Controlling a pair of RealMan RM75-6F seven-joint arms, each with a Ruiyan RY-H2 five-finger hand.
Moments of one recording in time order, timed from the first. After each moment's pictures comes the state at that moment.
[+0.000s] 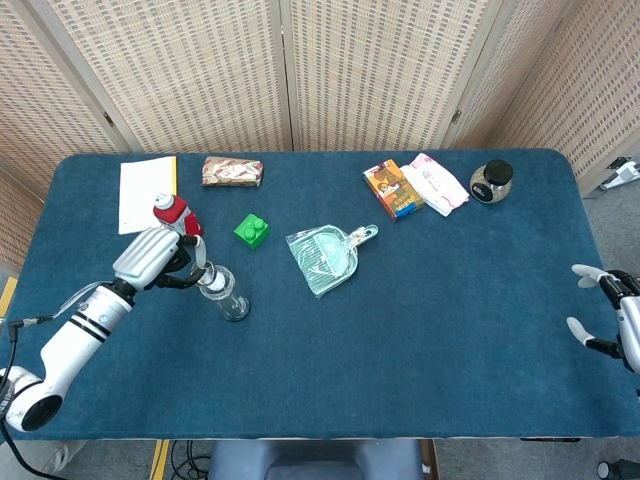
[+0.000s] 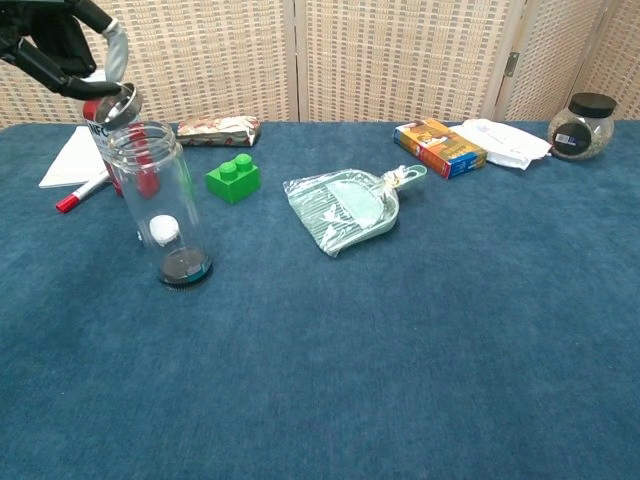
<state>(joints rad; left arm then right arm) -0.73 -1.05 -0.23 -1.65 1.37 0.89 -0.30 0.10 -0.90 0.12 -1.74 -1.43 1.45 0.16</state>
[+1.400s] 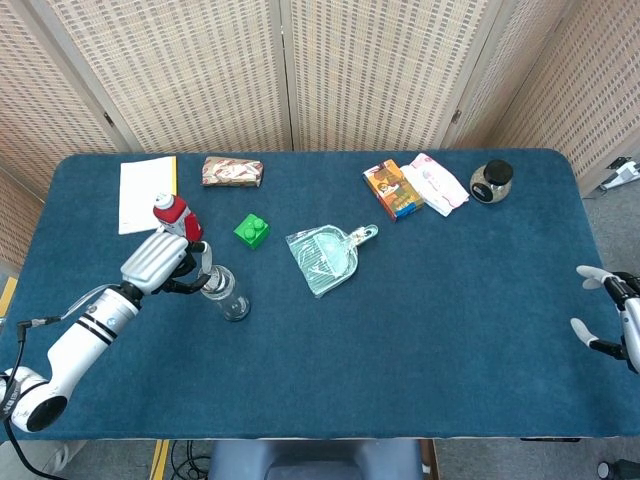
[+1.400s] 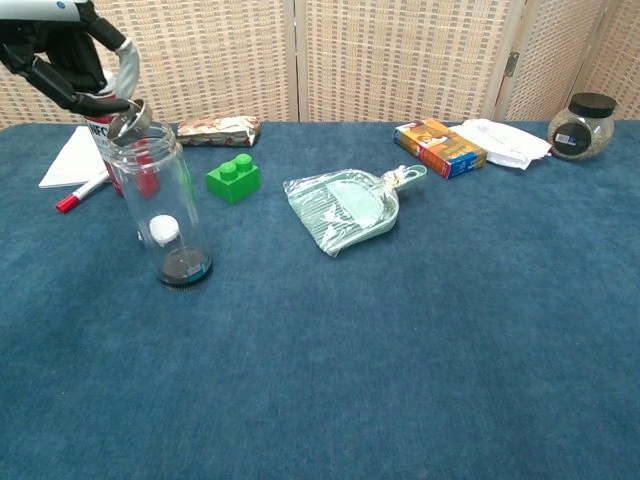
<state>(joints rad) -0.76 -1.06 -0.20 -1.66 1.35 0.87 -0.24 0.09 -0.90 0.12 -1.73 -1.43 1.45 0.17</state>
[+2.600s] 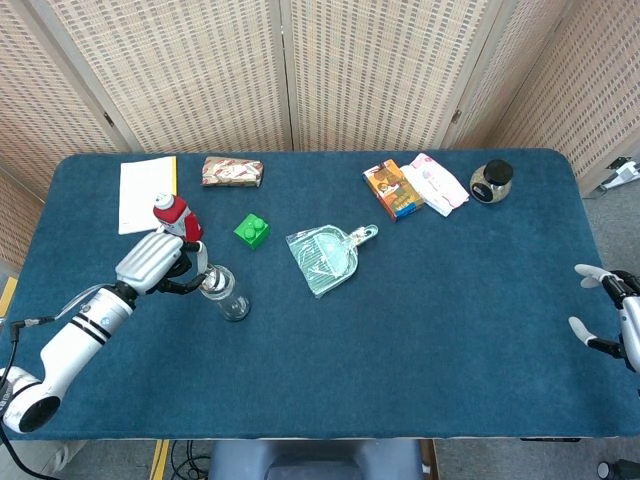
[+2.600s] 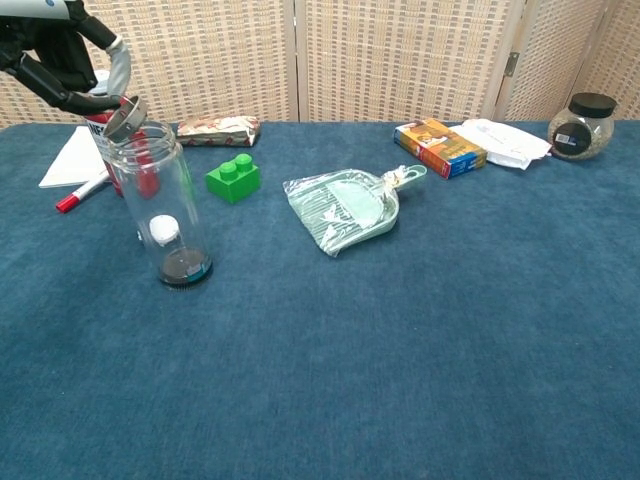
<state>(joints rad) -0.75 -1.03 -0.19 -1.67 1.36 0.86 -0.29 0.09 -0.90 0.13 -1.74 -1.42 1.45 0.15</state>
